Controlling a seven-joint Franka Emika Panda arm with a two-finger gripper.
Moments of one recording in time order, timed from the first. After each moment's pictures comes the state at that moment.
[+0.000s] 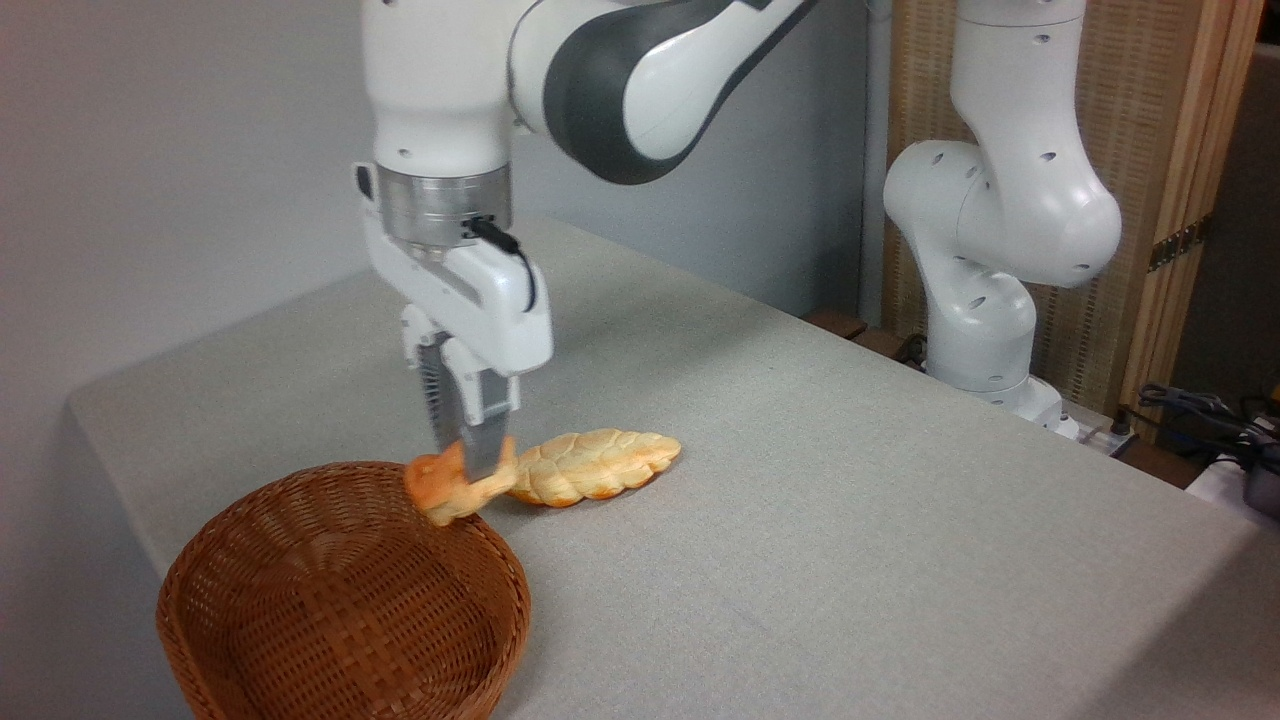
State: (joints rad) arm -0.09 -0.05 -0.02 -1.98 -0.07 2.07 0.70
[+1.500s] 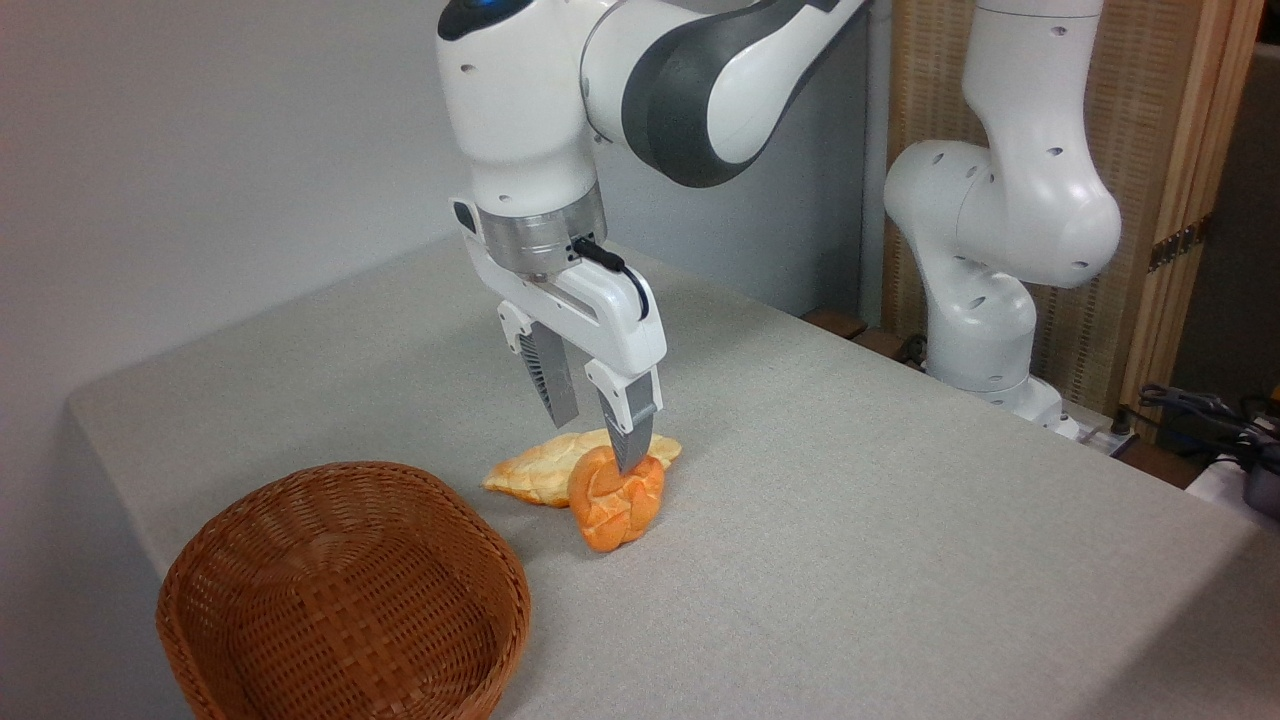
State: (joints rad) arm -0.10 -0.16 0.01 -2.12 -0.09 1.89 0.70
